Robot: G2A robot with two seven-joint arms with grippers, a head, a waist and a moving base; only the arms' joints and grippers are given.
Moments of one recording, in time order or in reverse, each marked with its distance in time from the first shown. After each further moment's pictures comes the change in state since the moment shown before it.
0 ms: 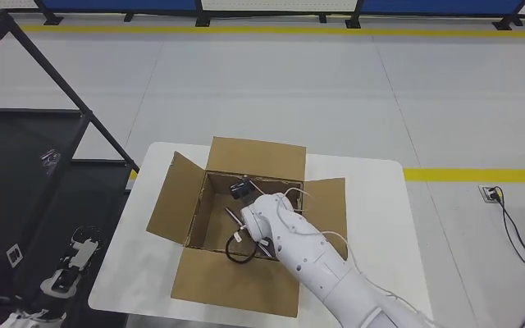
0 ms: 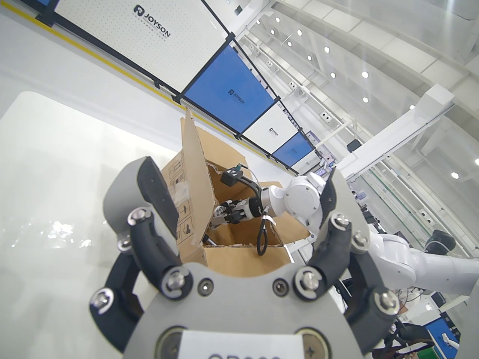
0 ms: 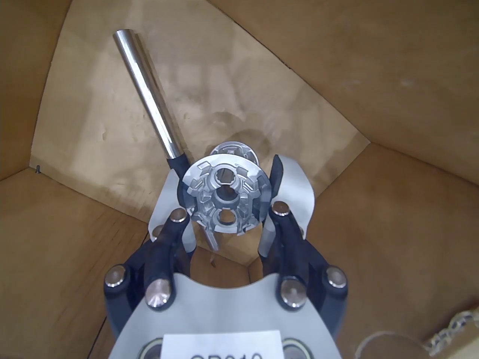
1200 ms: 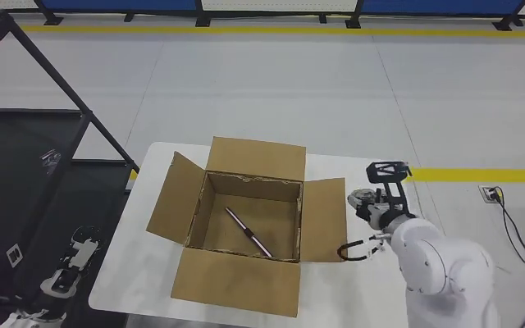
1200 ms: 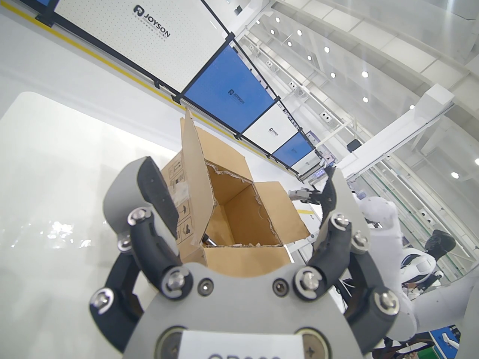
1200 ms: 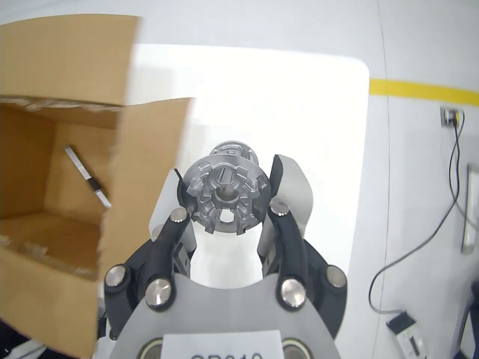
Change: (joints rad) left arm 0.000 0.000 0.000 0.000 0.000 0.000 0.000; right arm -0.718 0.299 0.716 -1.452 -0.286 -0.192 0.202
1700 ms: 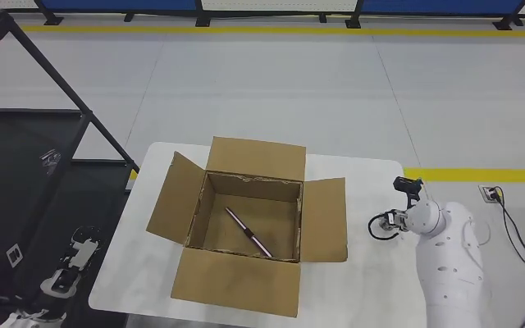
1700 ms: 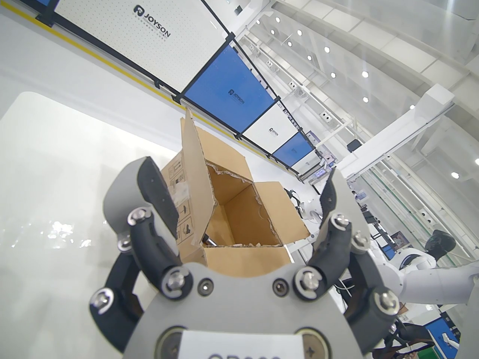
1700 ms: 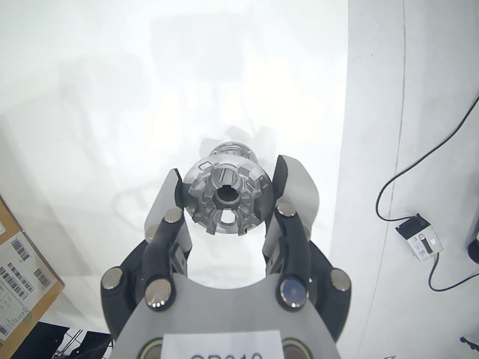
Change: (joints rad) left arm 0.000 0.000 0.000 0.000 0.000 0.000 0.000; right arm 0.400 0.036 0.387 1.115 -0.044 -0.110 -0.118
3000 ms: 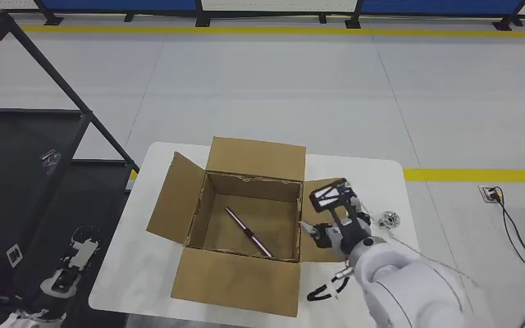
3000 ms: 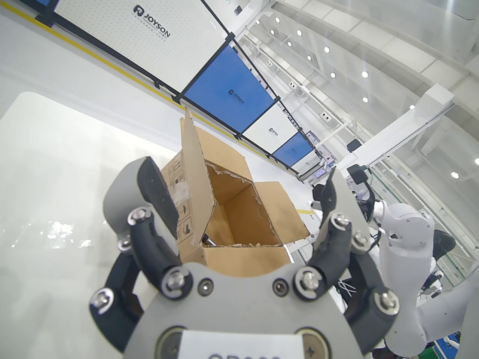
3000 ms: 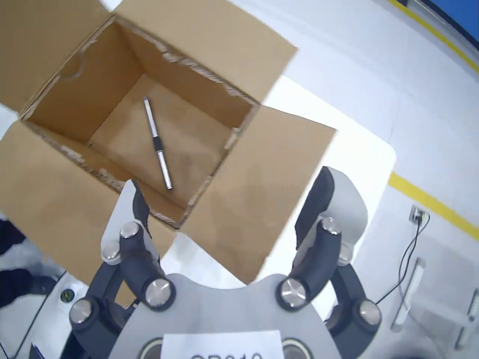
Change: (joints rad) left arm 0.000 0.000 0.000 0.000 0.000 0.000 0.000; right arm -0.445 -0.105 -0.460 -1.185 -0.073 -0.035 0.149
